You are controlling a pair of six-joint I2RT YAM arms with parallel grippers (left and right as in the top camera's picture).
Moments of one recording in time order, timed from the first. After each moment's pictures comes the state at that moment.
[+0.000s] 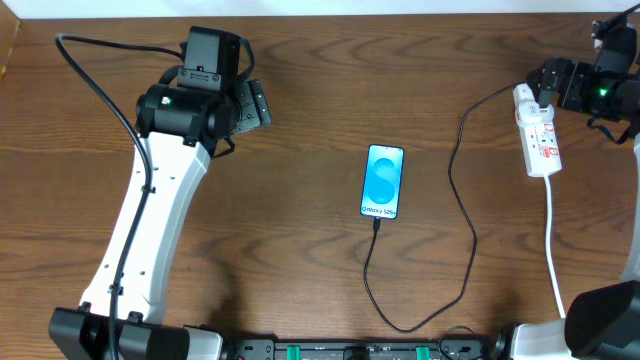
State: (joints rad) left arm -0.21 1.56 1.58 -1.06 -0.17 -0.43; right arm -0.30 1.62 1.62 -0.93 -0.37 -0.01
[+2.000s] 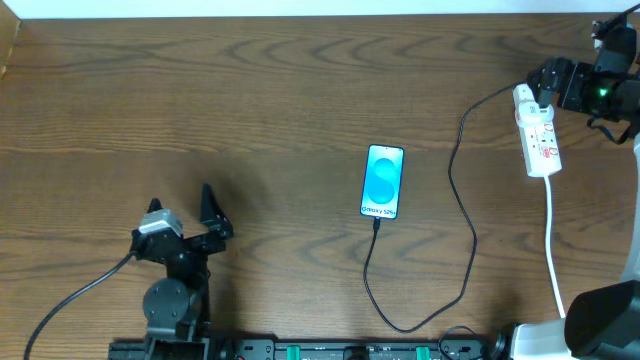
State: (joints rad) left arm -0.09 0.10 0.14 -0.04 -0.24 -0.23; right arm -0.30 1.62 1.62 -0.93 -0.37 0.00
